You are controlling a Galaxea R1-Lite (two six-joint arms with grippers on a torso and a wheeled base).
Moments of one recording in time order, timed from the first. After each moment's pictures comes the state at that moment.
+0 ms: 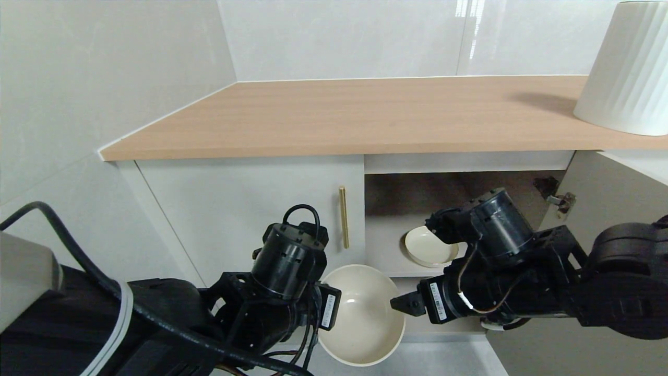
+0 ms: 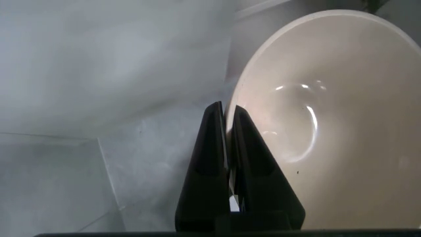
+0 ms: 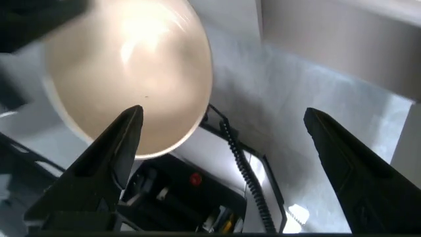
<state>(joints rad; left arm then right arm) -0.77 1.84 -0.80 -0.33 0.33 -0.27 0.74 1.76 -0.99 0.01 -0.03 0.35</state>
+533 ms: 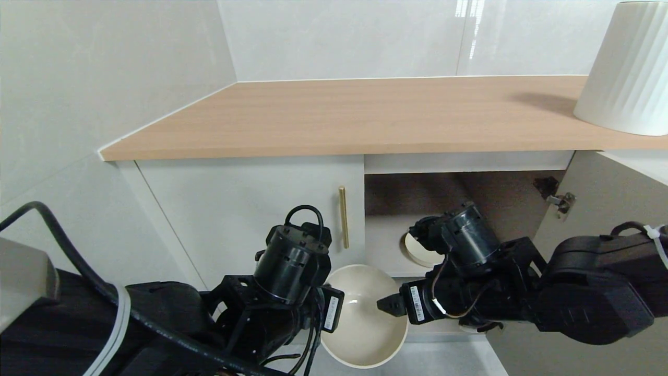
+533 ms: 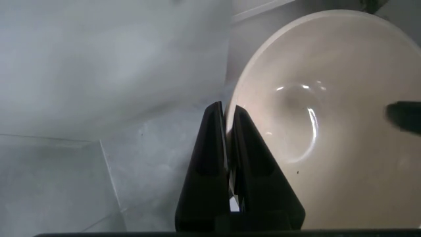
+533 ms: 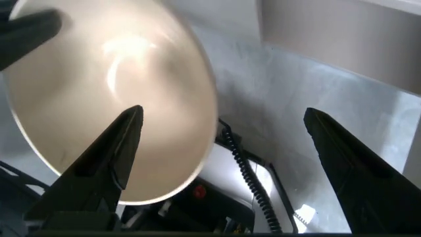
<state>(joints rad) -0.79 1.83 -0.80 -0.33 0.36 -0.27 0.77 1.86 -1.00 -0.08 -0.07 0.41</state>
